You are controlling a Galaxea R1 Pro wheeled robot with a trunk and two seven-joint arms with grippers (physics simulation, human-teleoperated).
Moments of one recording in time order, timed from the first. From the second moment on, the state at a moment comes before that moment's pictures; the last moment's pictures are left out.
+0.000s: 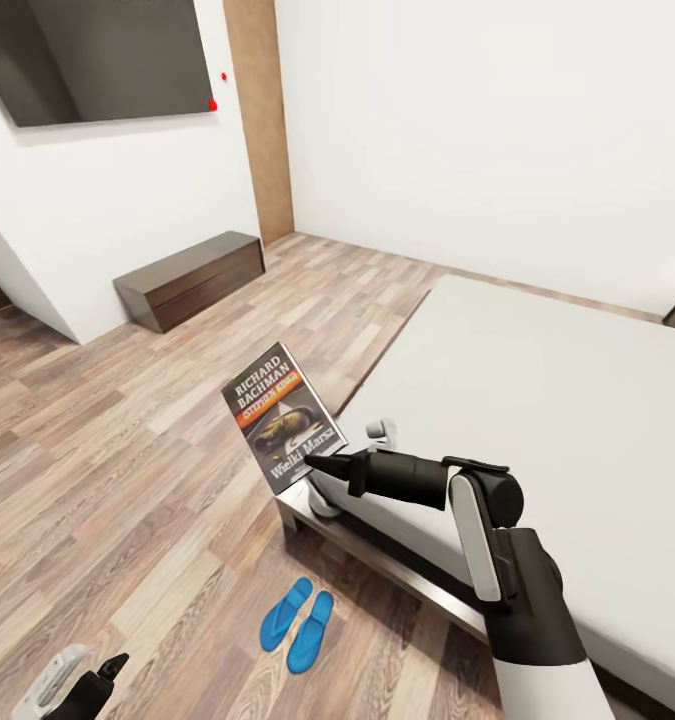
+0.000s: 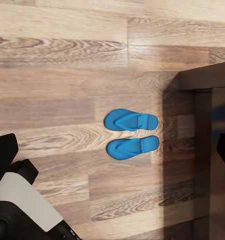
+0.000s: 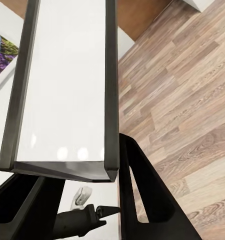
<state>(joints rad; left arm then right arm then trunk) 0.14 0.12 0.29 -1.43 1.06 0.42 0.33 -0.55 0.17 0.07 -1.61 -0.21 1.04 0.86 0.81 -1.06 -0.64</state>
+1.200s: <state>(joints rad) 0.14 0.12 0.29 -1.42 1.06 0.42 0.33 -0.55 0.17 0.07 -1.61 -0.21 1.04 0.79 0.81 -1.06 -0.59</state>
